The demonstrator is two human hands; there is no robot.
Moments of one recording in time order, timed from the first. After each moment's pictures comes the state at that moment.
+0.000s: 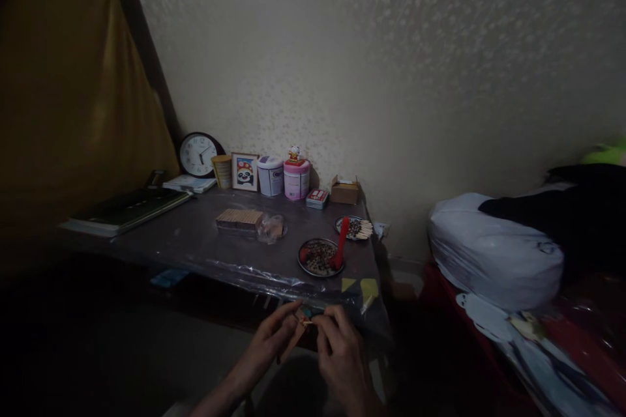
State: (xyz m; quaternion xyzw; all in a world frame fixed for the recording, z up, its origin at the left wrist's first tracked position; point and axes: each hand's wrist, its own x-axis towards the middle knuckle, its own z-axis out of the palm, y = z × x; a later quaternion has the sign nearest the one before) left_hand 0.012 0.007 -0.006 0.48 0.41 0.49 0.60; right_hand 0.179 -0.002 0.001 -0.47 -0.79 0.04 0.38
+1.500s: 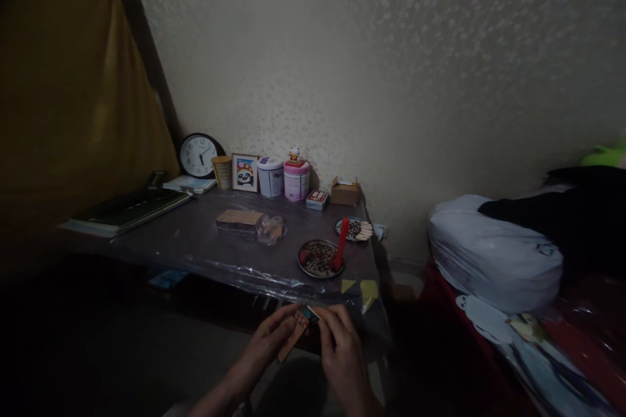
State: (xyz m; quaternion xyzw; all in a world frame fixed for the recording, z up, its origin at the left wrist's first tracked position) left_hand 0.012 0.008 -0.005 0.39 0.38 0.50 0.67; right_hand 0.178 0.001 0.004 -0.49 -0.74 0.15 0.44
